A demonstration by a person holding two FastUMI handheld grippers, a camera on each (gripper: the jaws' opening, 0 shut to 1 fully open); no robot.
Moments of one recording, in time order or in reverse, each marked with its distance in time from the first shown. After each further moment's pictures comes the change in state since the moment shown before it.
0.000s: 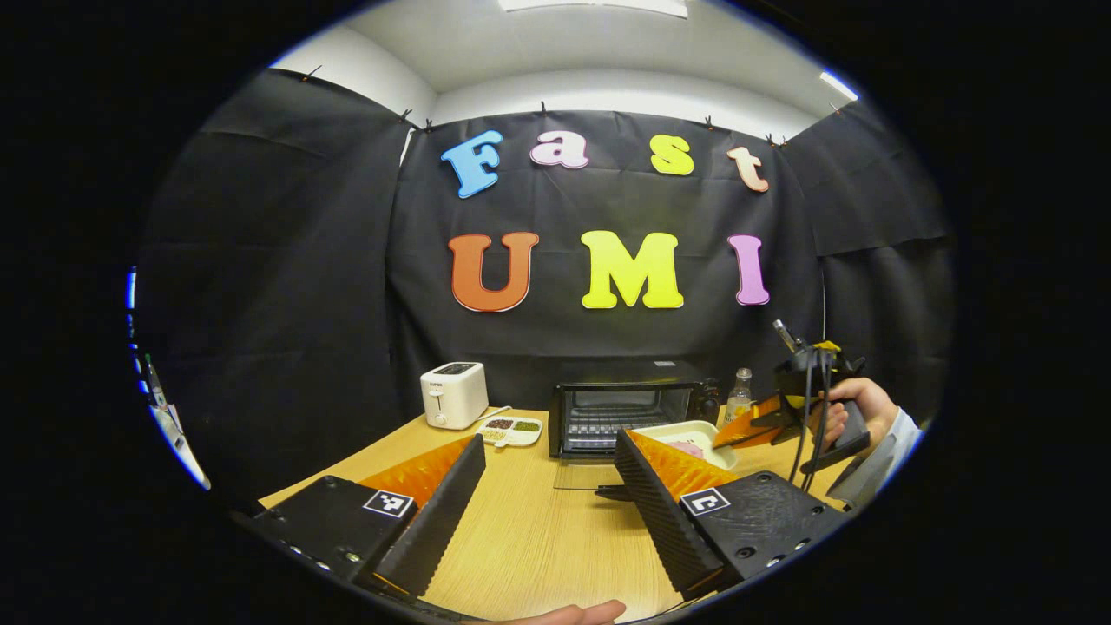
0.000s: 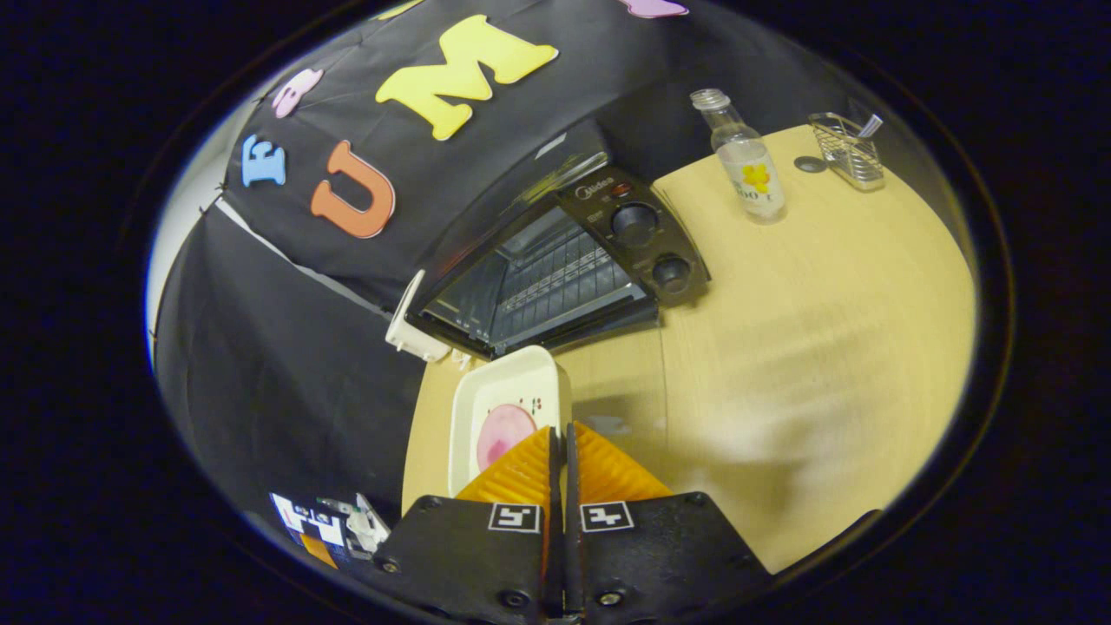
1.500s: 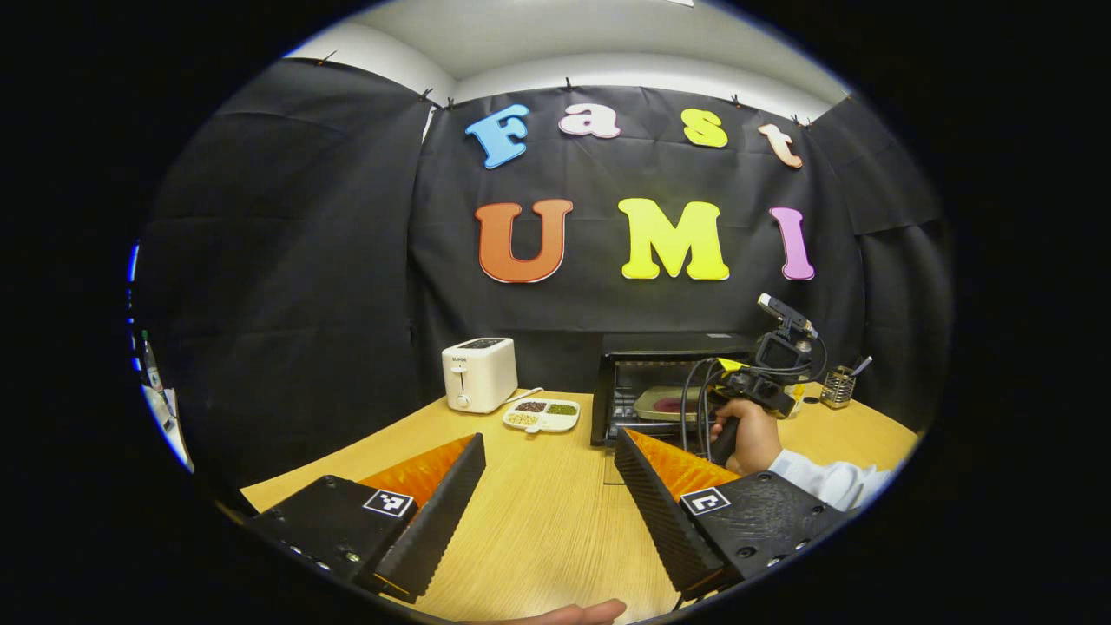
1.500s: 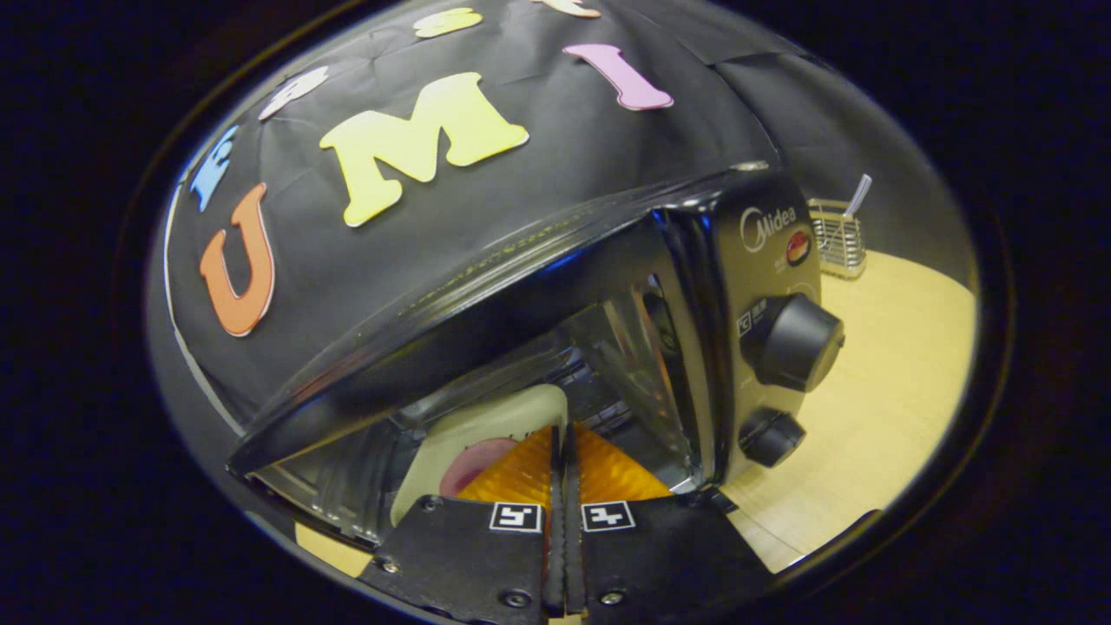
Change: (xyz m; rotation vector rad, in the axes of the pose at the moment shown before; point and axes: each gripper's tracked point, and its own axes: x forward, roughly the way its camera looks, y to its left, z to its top) left arm 0.063 0.040 -0.067 -0.017 0.052 0.085; right arm 0.161 -0.019 0.154 -0.042 -0.699 -0.385
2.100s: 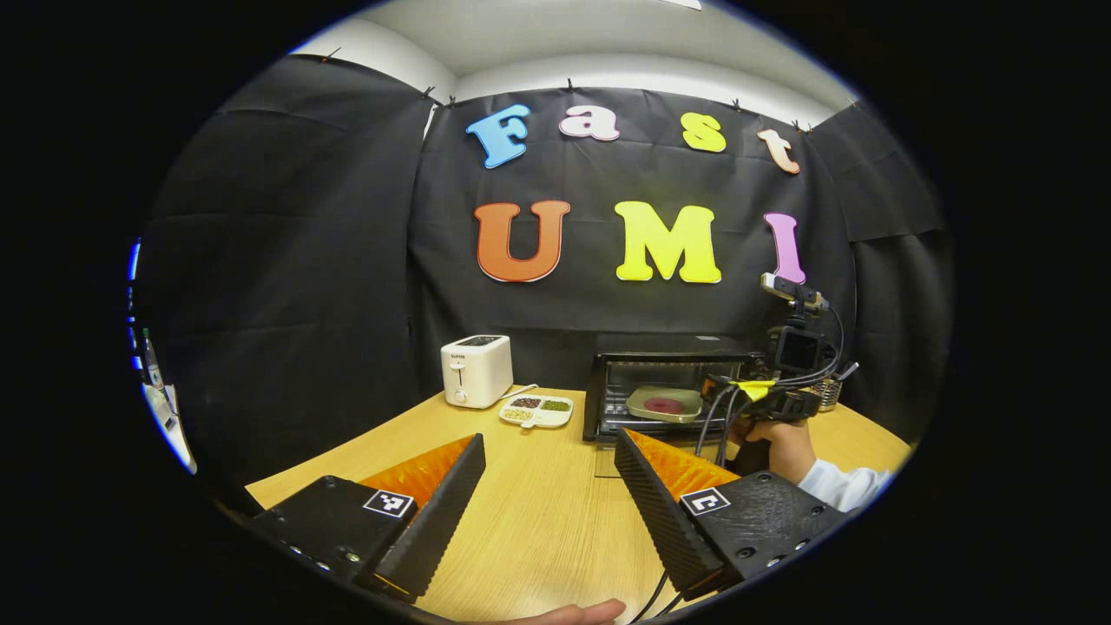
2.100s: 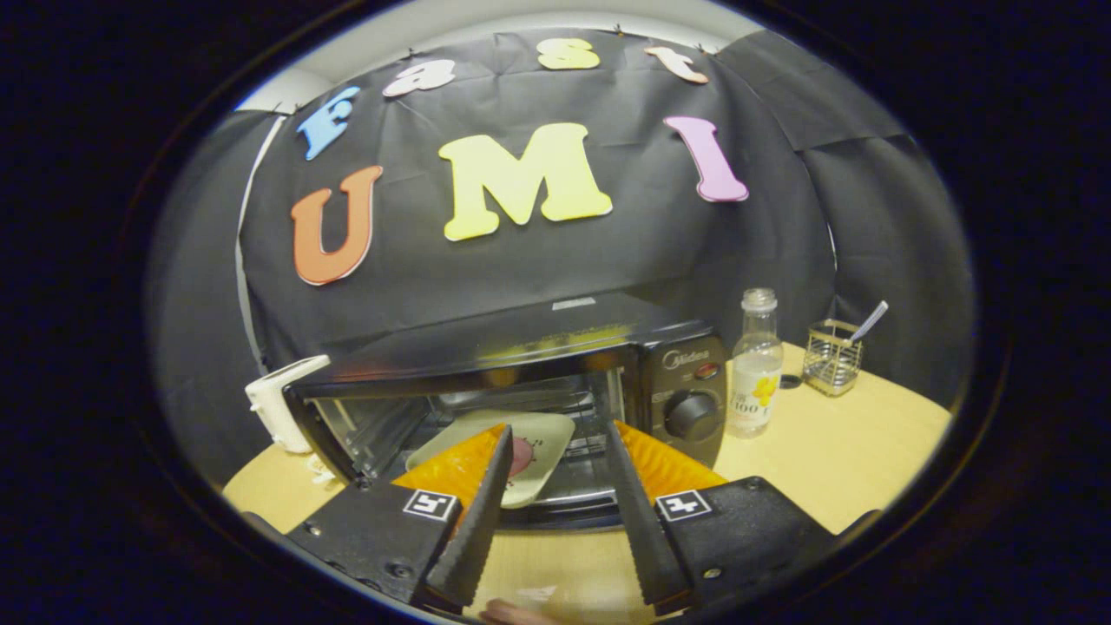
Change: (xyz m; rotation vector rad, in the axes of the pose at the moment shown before) left arm -0.026 -0.003 0.014 -0.016 0.016 -0.013; right arm -0.108 -0.014 0.028 -0.334 -0.172 0.174
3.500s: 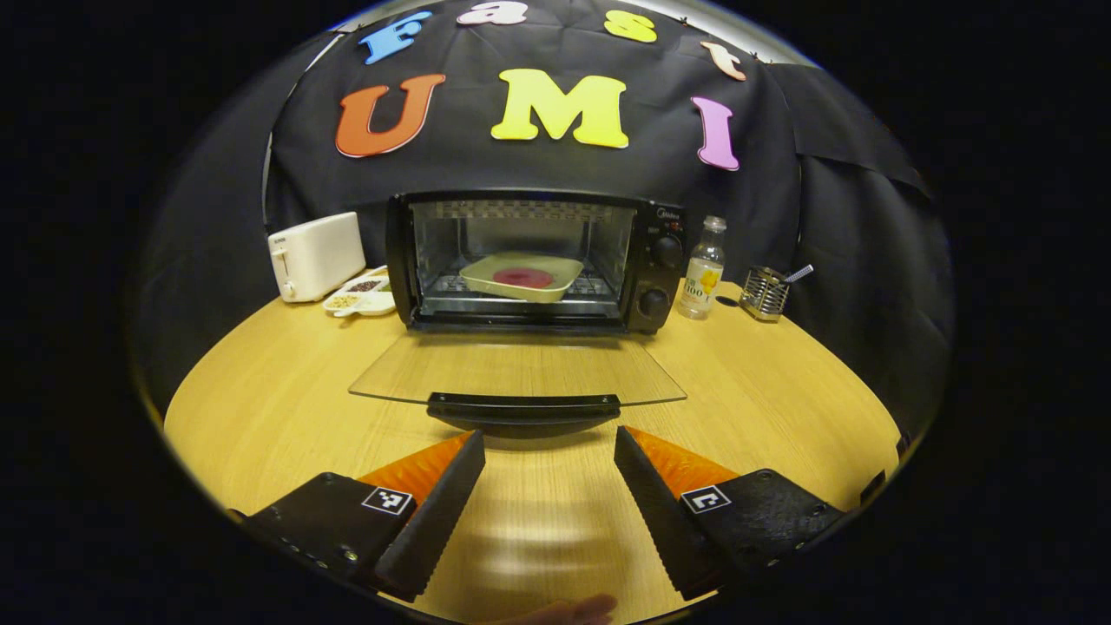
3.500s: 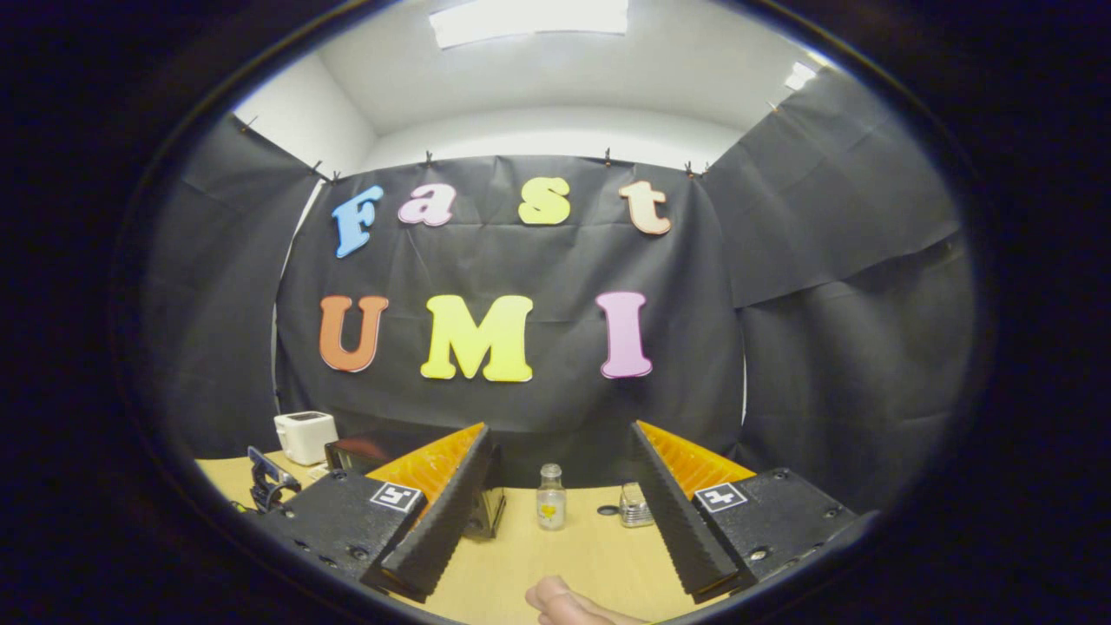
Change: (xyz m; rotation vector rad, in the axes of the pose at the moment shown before) left arm 0.091 -0.201 -0.158 0.037 0.430 -0.287; right arm -0.275 -0.206 0.206 -0.141 -0.336 -0.005
